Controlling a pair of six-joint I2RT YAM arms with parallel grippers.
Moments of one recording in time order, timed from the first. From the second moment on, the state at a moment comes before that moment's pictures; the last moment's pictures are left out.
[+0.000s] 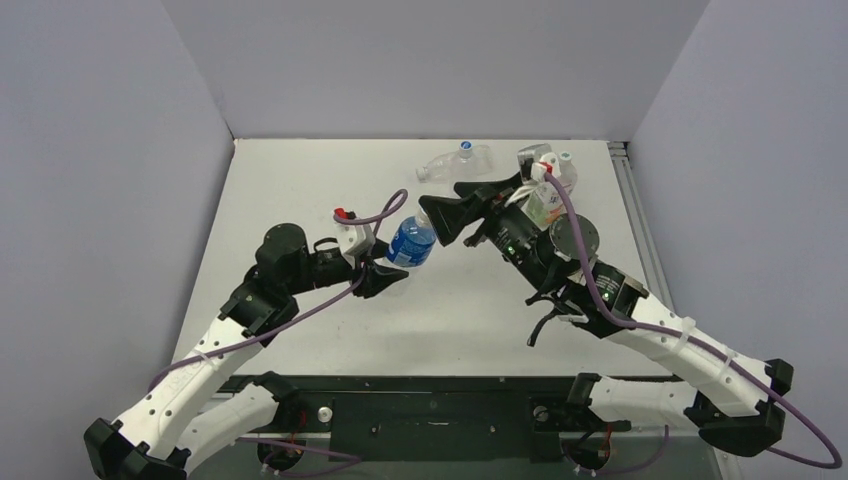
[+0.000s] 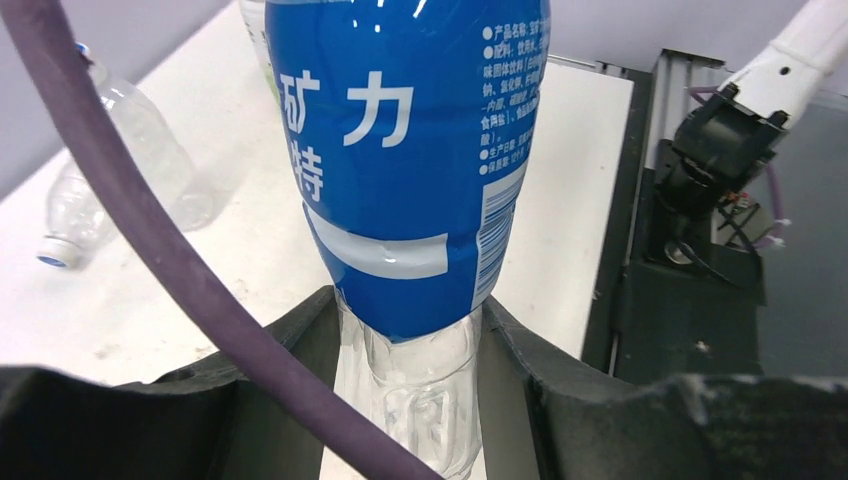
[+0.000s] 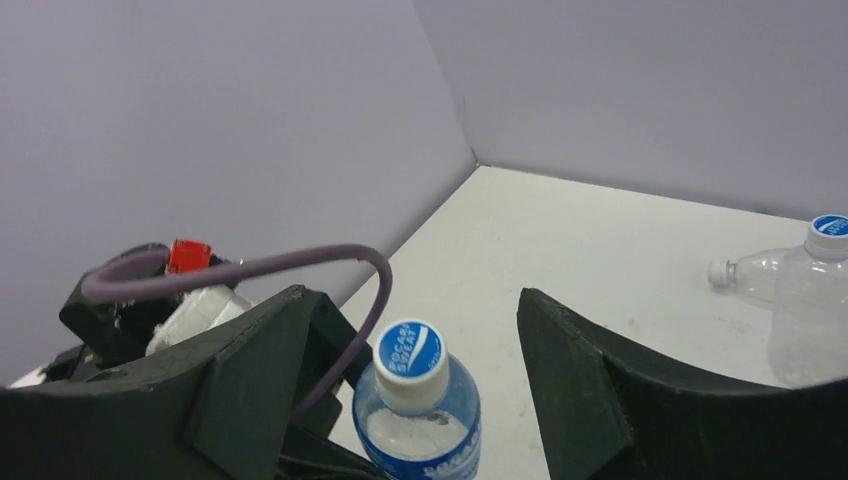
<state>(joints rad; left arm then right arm) -0.58 0.86 0.82 -0.11 0.64 0.04 0.99 1.00 1.19 -0.02 0.24 0.35</state>
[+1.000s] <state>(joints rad) -0.61 0.86 0.78 0.02 0.40 0.11 1.06 1.29 1.45 -0.21 0.51 0.43</state>
